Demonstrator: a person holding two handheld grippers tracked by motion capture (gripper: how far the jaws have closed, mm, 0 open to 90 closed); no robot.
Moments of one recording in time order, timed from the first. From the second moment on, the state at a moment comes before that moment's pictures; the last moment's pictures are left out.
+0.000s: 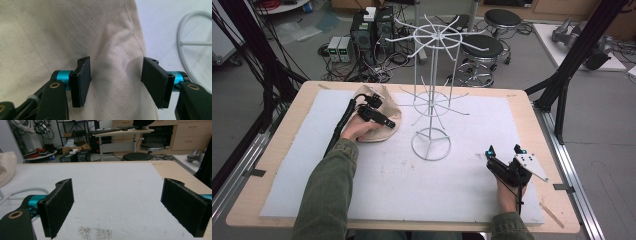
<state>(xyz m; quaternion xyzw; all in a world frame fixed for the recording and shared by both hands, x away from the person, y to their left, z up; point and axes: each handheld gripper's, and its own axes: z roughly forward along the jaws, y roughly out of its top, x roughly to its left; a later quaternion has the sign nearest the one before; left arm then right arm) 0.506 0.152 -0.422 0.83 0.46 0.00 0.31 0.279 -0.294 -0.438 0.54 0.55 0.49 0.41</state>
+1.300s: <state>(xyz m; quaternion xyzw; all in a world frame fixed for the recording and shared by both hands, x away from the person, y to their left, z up) 0.473 0.165 -0.412 0.82 0.40 0.04 0.41 0.278 -0.295 -0.437 0.54 0.55 0.49 0.41</state>
